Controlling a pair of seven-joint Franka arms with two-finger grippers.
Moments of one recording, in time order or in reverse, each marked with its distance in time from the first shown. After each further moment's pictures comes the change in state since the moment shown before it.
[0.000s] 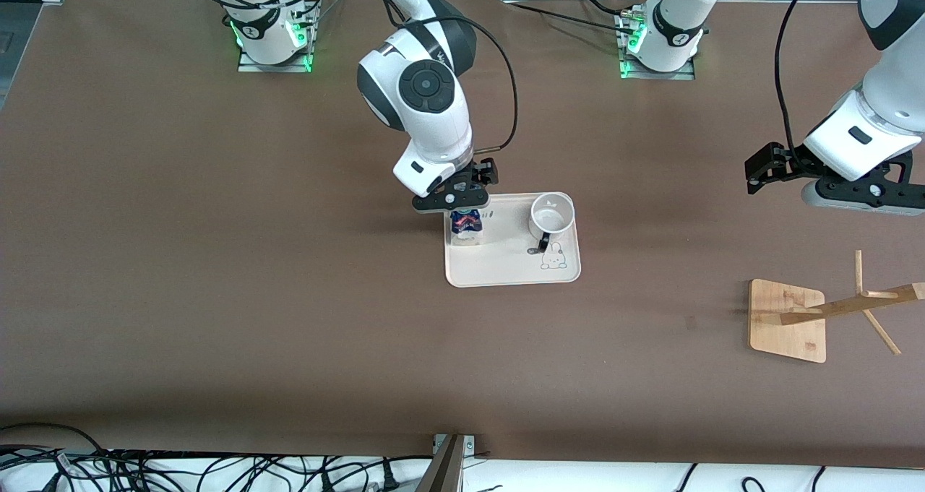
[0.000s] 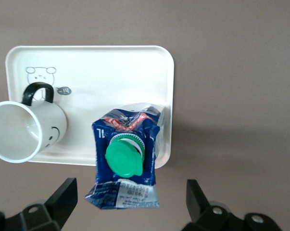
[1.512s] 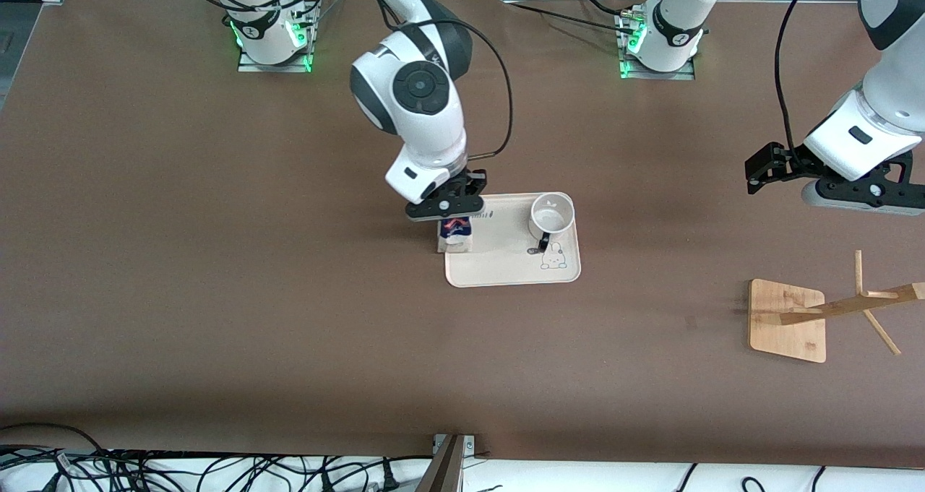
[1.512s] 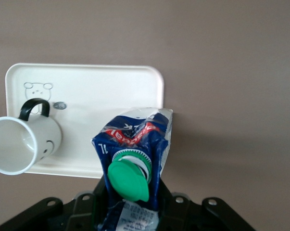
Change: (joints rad) left arm 0.000 0.000 0.000 0.000 0.000 0.000 0.000; right arm -0.038 -0.029 -0.033 0.039 -0.012 -0.050 -0.079
